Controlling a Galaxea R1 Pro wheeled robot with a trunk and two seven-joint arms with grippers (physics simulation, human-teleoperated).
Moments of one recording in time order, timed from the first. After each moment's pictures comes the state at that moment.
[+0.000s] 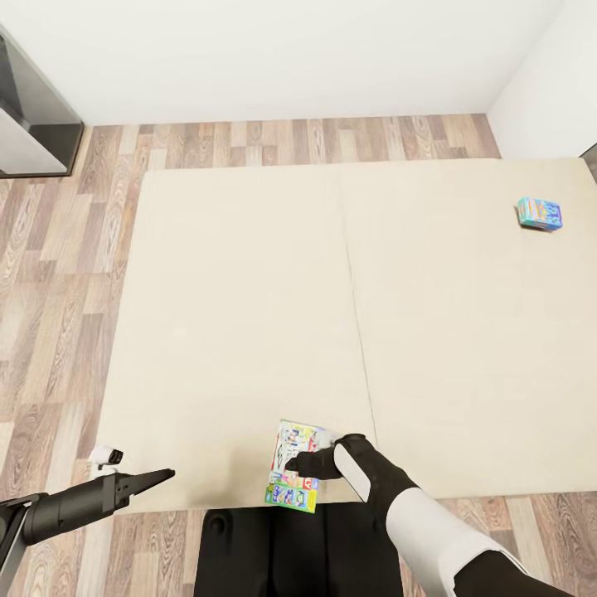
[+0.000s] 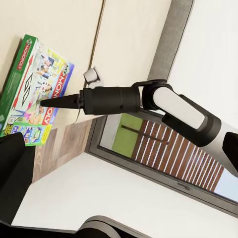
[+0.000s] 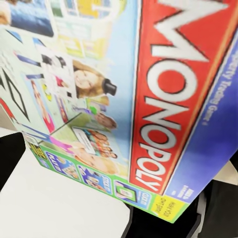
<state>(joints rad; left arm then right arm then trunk) -0.24 0.27 0.40 -1.26 0.10 0.92 -1.57 -0.77 0.17 0.38 -0.46 -0.53 0.63 0.03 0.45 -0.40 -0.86</state>
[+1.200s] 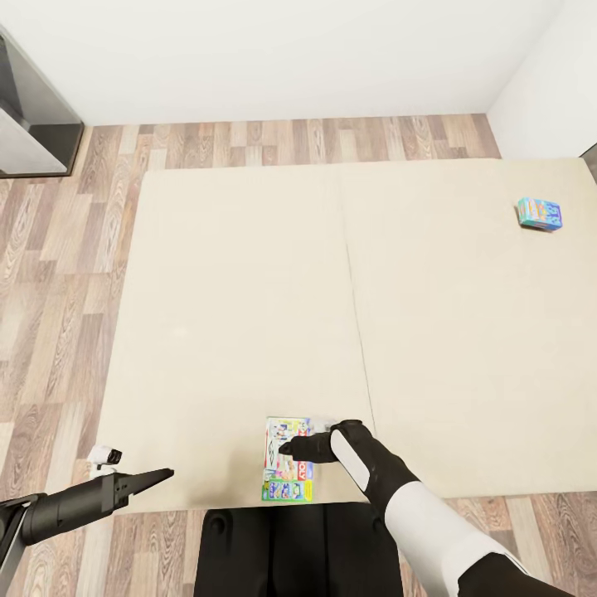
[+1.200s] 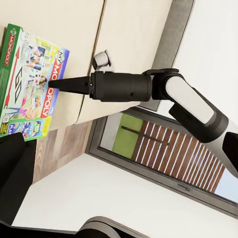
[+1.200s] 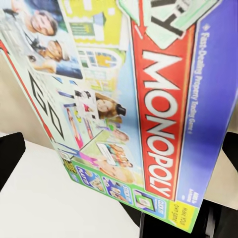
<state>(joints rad) -0.24 0.27 0.40 -1.26 0.10 0.92 -1.57 -0.77 0.17 0.38 -0.59 -0.53 0.69 0.03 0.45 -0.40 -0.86</state>
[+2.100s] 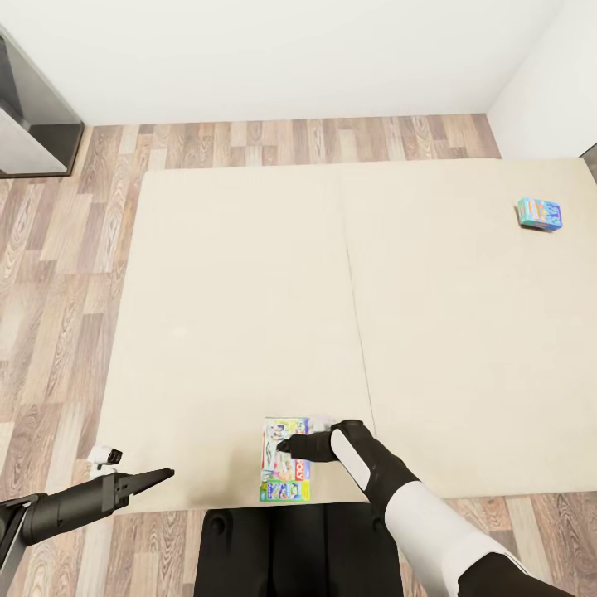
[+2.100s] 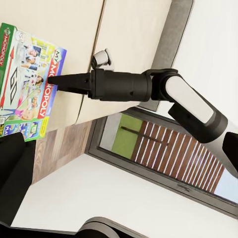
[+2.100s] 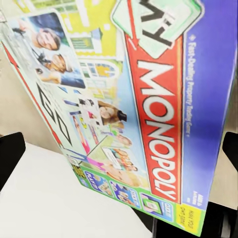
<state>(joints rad) -0.24 0.27 0.40 -1.26 0.10 0.92 -1.57 -0.77 0.17 0.38 -0.58 -0.58 0.67 0.03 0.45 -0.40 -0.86</state>
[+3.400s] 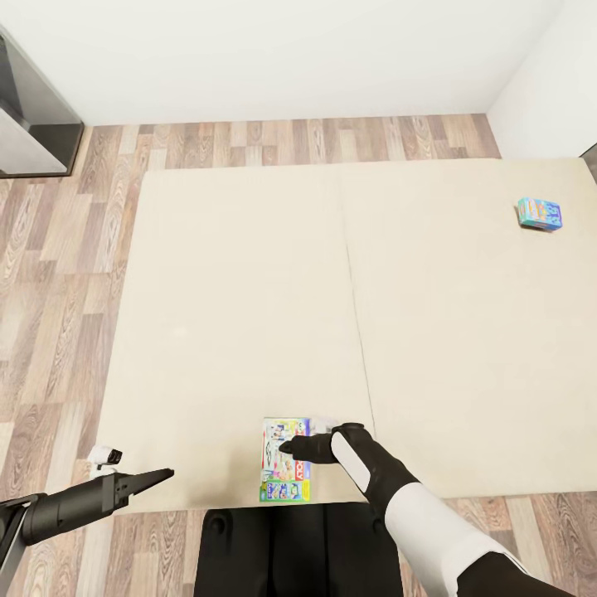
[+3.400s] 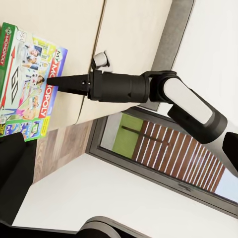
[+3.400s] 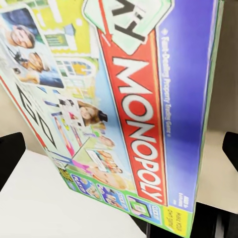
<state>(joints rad) -0.24 0.27 0.40 -1.26 0.10 0.92 -1.57 -0.77 0.17 0.38 -0.56 -0.57 0.63 0.02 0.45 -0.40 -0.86</state>
